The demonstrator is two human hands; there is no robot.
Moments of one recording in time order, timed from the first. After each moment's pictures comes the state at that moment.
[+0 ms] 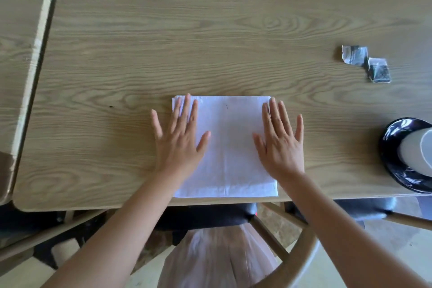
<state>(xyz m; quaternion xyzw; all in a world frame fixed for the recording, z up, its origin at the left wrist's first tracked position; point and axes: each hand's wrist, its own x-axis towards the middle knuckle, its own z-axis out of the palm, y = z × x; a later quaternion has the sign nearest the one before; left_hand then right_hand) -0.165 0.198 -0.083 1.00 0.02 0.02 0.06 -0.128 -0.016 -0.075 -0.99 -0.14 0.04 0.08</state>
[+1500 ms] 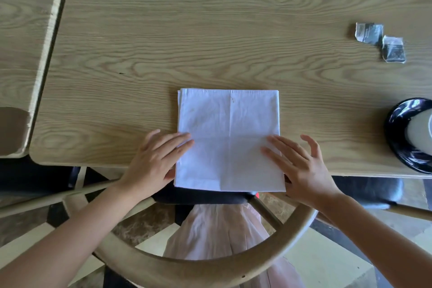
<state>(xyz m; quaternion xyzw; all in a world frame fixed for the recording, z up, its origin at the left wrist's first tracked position) -0.272 0.241 -0.066 0.98 -0.19 -0.04 0.08 -0.199 -0.096 -0.081 -0.91 -0.41 -0.02 0.09</state>
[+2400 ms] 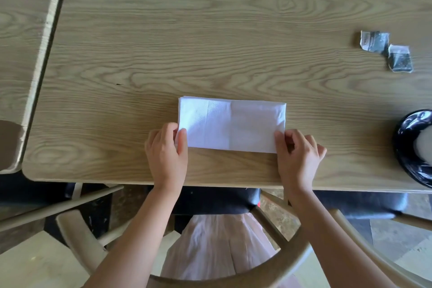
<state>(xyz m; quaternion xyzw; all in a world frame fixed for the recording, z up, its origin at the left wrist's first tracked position) -0.221 0.190 -0.084 0.92 0.23 0.17 0.26 -0.168 -0.030 -0.085 -0.95 0.06 -0.07 0.30</state>
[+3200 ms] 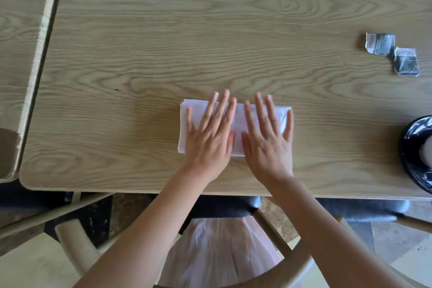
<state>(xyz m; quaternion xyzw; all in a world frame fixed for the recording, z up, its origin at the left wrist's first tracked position) -0.175 0.153 -0.078 0.99 -0.03 0.04 0.10 -0.148 0.014 -0.078 -0.97 -0.21 -0.01 0.10</state>
